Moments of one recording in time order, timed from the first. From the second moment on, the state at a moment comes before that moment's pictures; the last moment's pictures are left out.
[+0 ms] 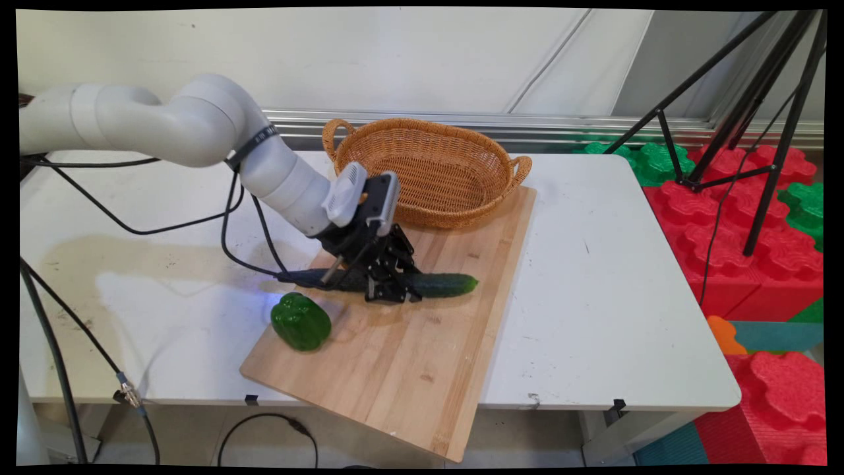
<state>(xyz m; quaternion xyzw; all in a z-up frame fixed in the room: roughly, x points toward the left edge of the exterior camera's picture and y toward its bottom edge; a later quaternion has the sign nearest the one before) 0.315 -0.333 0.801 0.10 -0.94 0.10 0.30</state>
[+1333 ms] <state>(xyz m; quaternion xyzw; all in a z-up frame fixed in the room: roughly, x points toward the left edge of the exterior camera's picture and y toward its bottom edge) 0.390 -0.329 0.937 0.12 -0.89 0.14 0.41</state>
